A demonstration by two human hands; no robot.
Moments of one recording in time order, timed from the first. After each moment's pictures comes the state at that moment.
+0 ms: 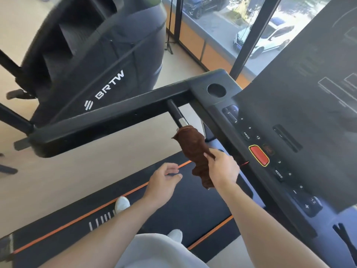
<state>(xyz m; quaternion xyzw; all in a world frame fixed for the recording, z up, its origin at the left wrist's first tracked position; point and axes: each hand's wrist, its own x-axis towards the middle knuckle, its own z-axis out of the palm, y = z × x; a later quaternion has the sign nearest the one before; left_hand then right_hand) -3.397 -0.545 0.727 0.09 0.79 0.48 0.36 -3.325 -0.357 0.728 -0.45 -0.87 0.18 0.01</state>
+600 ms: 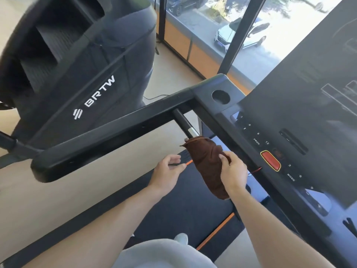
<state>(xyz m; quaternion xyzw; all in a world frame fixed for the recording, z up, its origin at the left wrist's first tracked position) -3.488 -0.549 0.741 0.14 0.76 0.49 0.40 -3.354 -0.376 0.726 -0.54 -0.77 0.31 0.15</state>
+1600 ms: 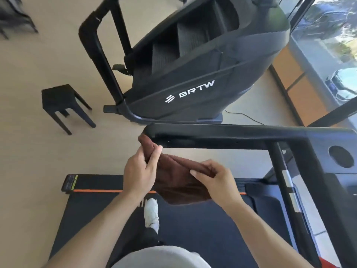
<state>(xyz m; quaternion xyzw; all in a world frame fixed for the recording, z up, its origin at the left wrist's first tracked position) -3.550 -0.776 0.768 -0.06 0.87 0.49 -0.04 -3.507 -0.562 0.775 -0.16 -0.81 0.55 -0.12</state>
